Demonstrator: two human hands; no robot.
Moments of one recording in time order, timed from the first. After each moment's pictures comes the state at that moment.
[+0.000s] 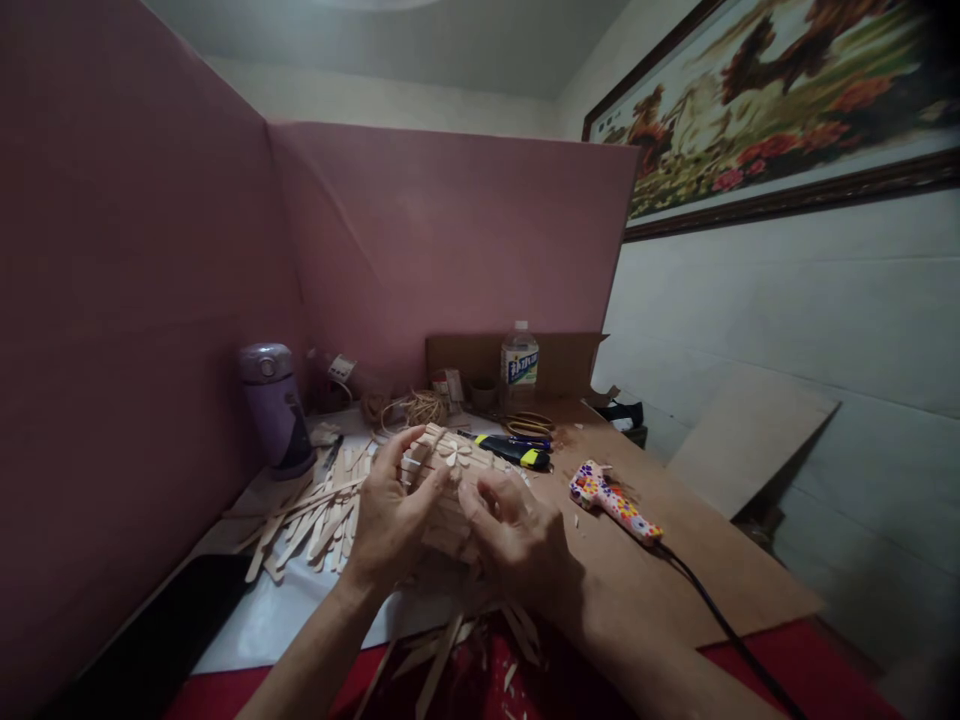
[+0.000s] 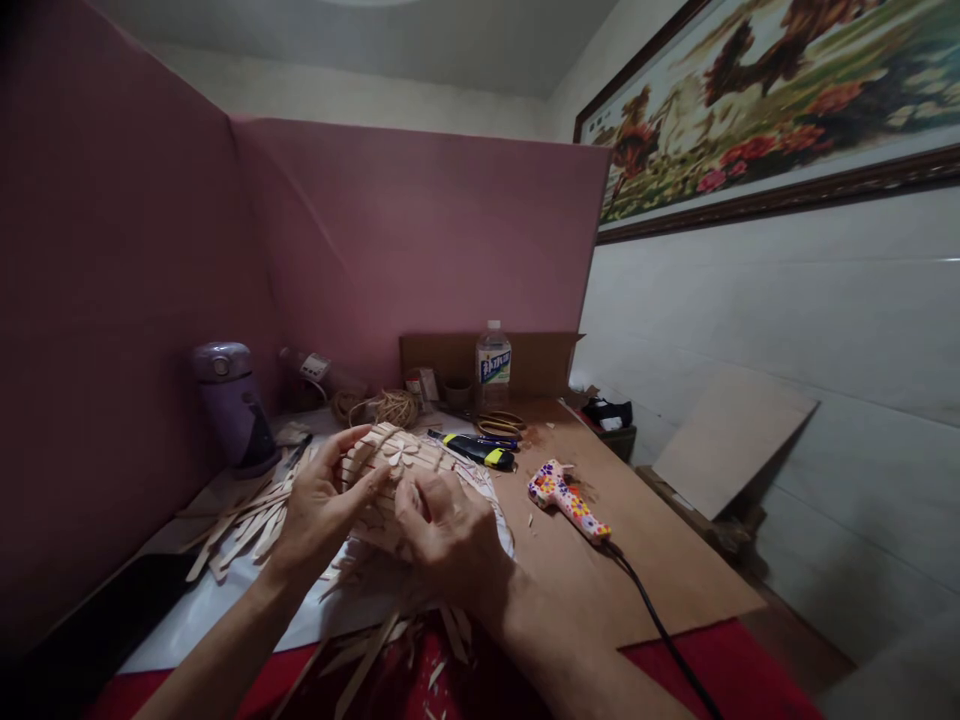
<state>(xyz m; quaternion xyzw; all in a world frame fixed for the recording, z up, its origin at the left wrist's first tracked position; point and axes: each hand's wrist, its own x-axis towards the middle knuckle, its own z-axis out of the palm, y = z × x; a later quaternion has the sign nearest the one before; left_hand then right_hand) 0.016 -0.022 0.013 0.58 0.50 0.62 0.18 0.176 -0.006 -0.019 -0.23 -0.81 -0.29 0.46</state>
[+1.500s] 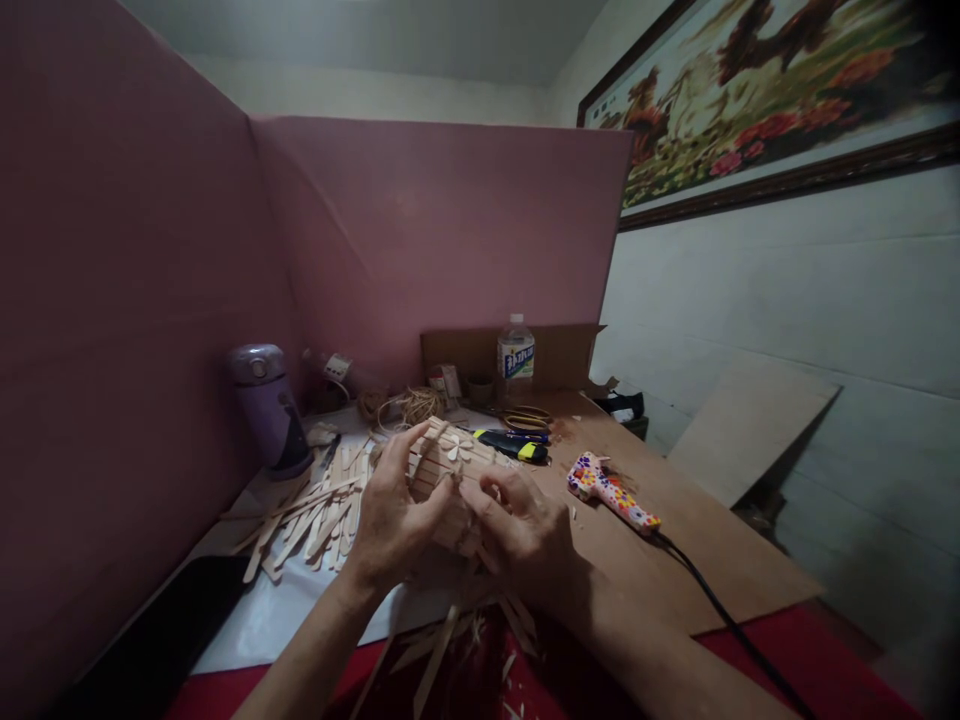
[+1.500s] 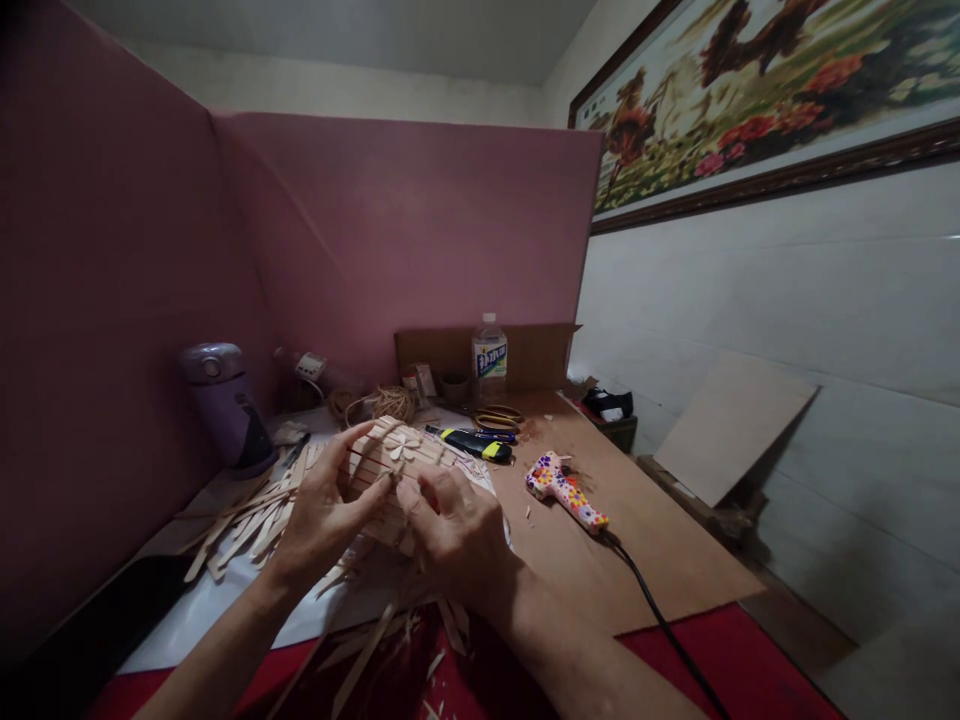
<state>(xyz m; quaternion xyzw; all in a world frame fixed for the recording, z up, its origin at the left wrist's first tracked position) 0.014 -0.019 0.005 0.68 0.49 0.54 0.06 0.187 -0.009 -0.024 -0.24 -0.81 -0.22 0.48</state>
